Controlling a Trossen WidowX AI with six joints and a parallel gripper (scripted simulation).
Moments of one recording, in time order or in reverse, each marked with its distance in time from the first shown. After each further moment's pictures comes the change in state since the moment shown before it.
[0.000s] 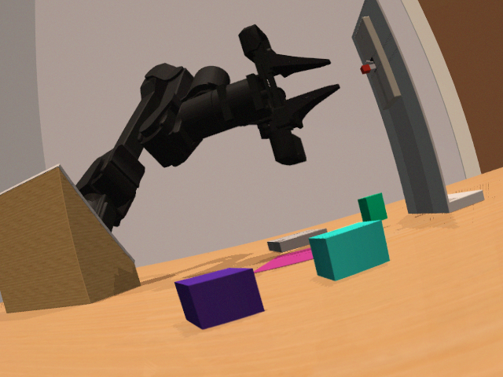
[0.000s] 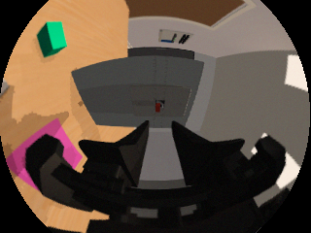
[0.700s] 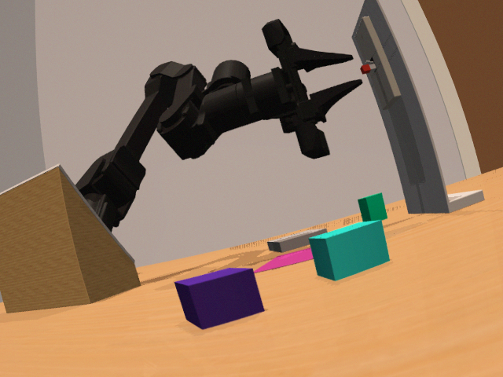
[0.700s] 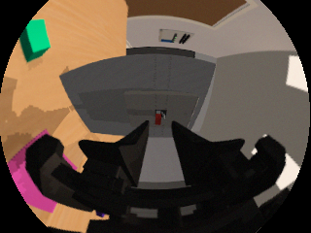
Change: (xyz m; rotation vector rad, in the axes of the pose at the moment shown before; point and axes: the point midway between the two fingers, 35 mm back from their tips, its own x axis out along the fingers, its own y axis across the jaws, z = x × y) arm 0.031 -0.001 0.008 -0.002 -0.002 -0.002
